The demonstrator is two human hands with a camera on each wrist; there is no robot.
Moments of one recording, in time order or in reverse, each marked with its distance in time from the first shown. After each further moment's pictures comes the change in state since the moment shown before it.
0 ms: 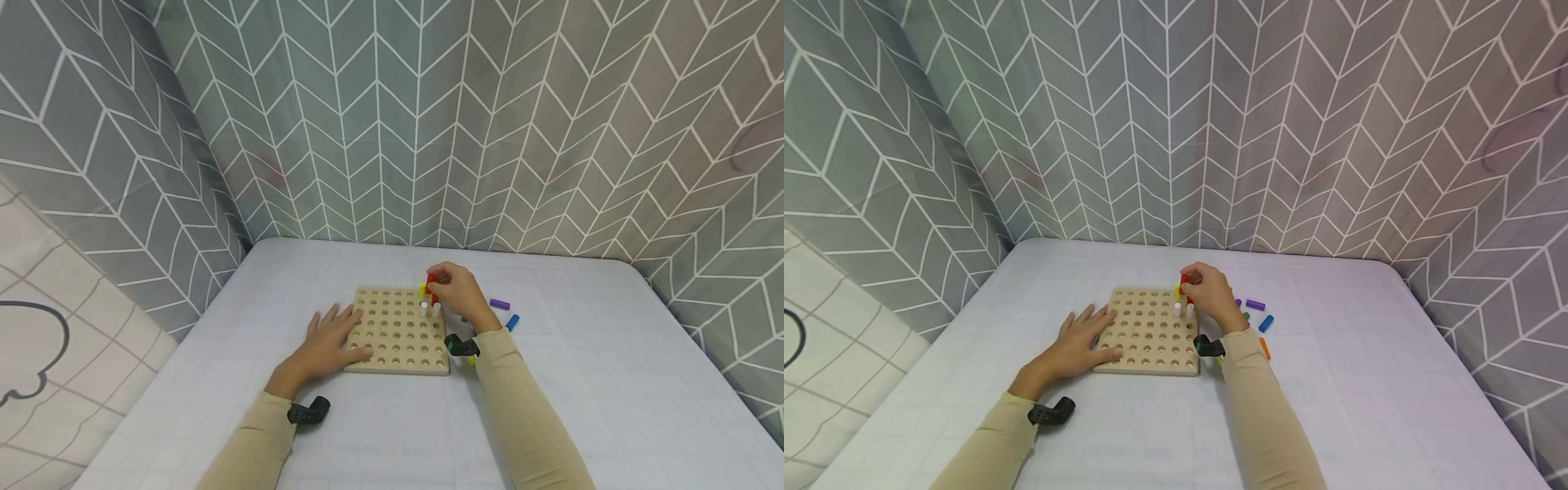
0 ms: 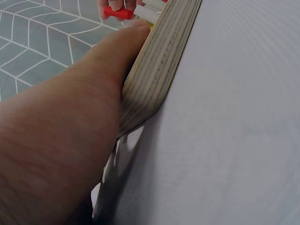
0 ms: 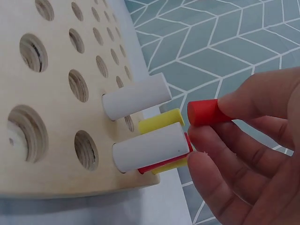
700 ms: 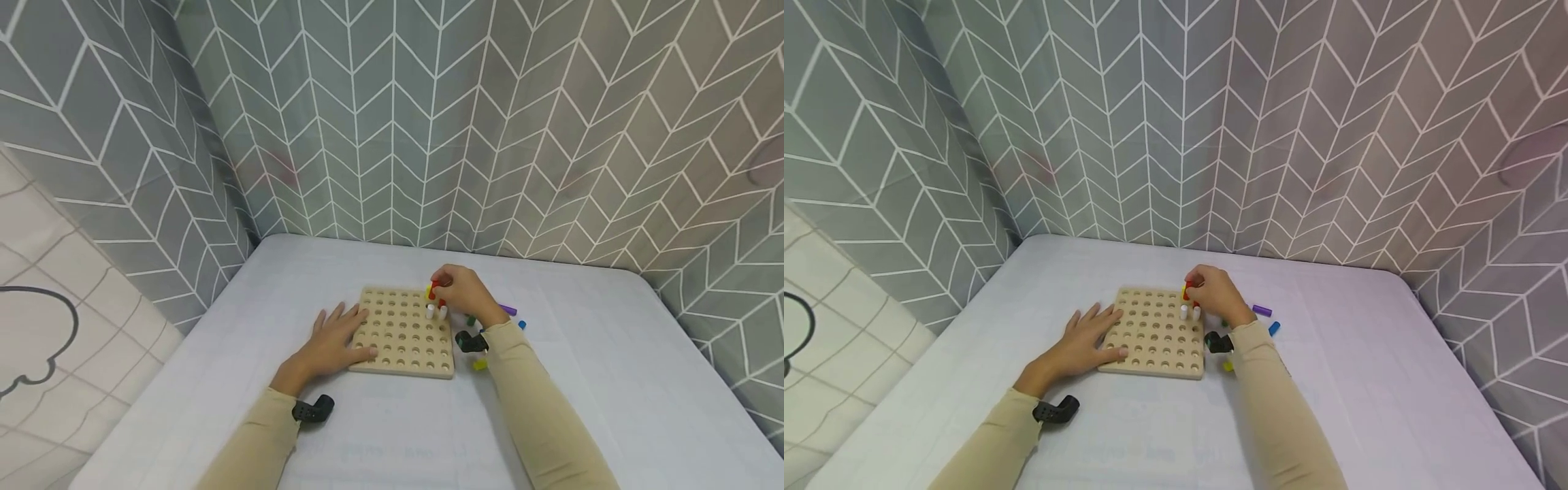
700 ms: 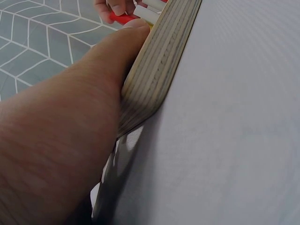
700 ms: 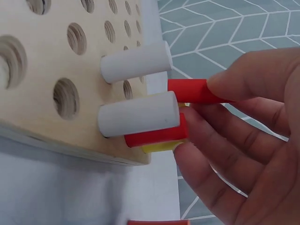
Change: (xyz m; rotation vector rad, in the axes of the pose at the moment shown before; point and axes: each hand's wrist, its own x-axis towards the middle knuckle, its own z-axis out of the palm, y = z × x) left_hand 0.000 -0.002 -0.001 -0.010 -0.001 0.011; right_hand 0.014 -0.006 -0.007 -0.170 -0.163 -0.043
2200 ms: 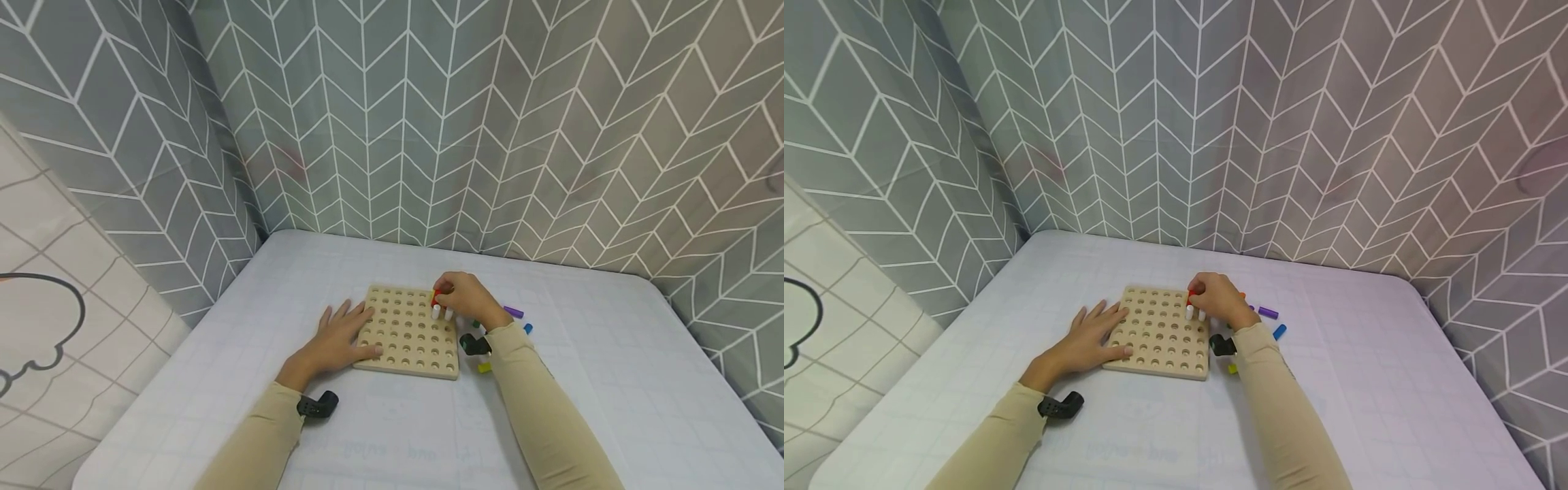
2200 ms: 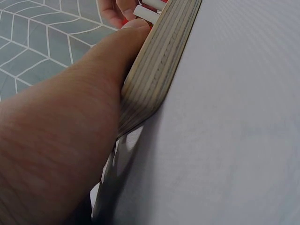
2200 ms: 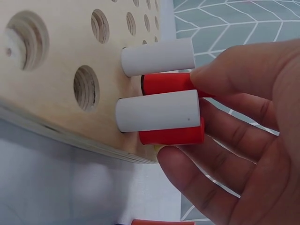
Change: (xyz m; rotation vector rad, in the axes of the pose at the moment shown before) left_hand -0.002 0.002 -0.004 0.011 -0.001 0.003; right_hand 0.002 -0.001 0.009 -0.072 -0.118 0.039
